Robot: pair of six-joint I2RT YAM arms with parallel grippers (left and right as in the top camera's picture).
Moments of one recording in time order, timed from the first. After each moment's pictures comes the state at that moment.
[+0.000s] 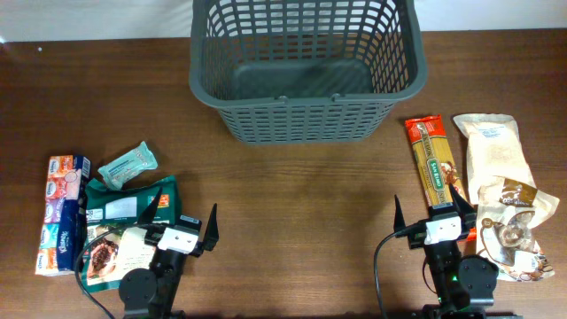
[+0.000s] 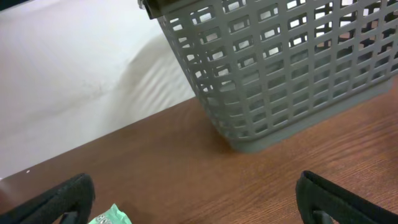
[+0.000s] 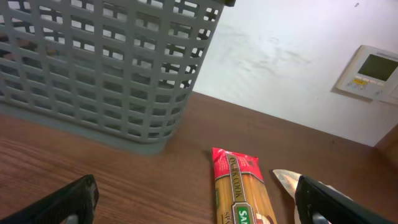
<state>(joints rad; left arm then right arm) 0.05 0.01 0.01 -0.05 0.26 0.34 -0.04 0.02 0.01 -0.06 -0.15 -0.27</state>
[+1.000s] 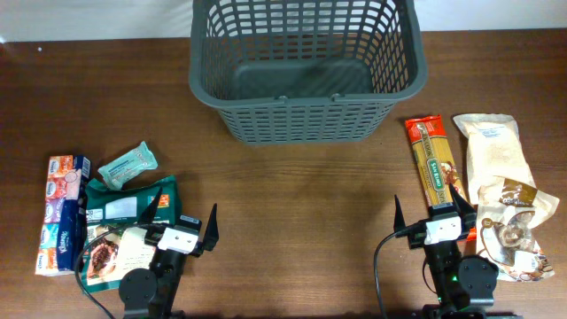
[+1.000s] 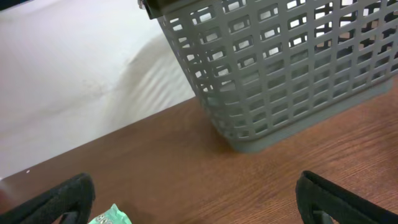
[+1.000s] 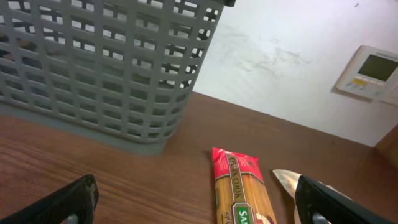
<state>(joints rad) 0.05 0.01 0.01 -0.05 0.26 0.34 -0.04 0.02 0.01 -0.06 -0.15 -0.27</state>
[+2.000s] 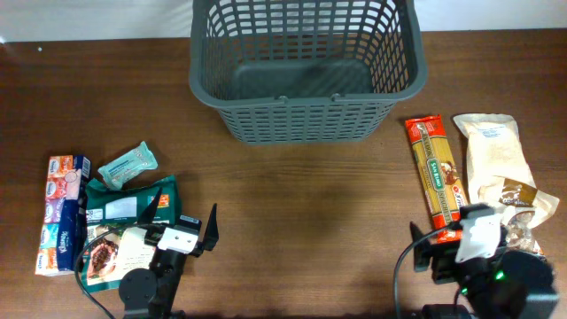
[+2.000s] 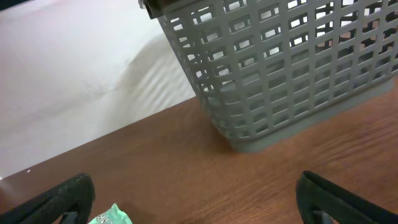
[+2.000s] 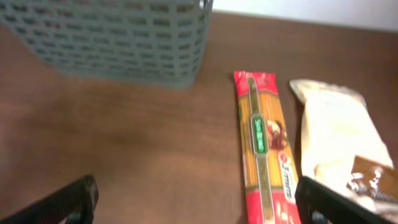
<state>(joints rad) 0.05 0.01 0.01 -0.05 0.26 0.34 -0.04 0.35 0.80 -1.00 -0.15 -0.11</state>
